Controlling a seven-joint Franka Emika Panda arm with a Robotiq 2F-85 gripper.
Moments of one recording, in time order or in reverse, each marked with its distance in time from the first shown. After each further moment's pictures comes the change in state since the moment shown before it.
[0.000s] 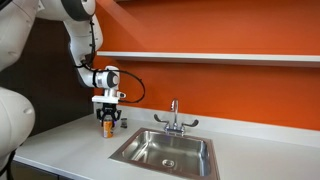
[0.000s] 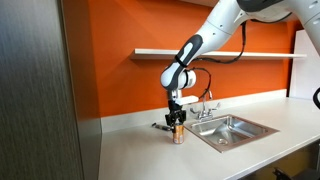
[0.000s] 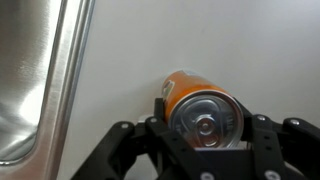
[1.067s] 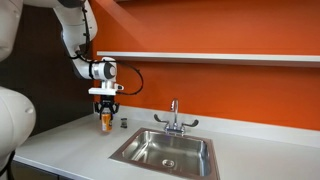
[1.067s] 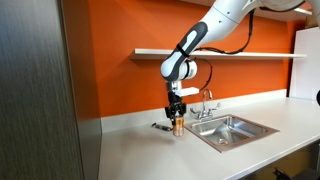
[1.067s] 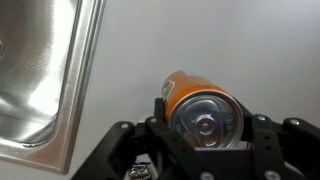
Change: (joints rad) arm 0.019 -0.114 -0.003 -0.039 -0.006 -0.049 0.022
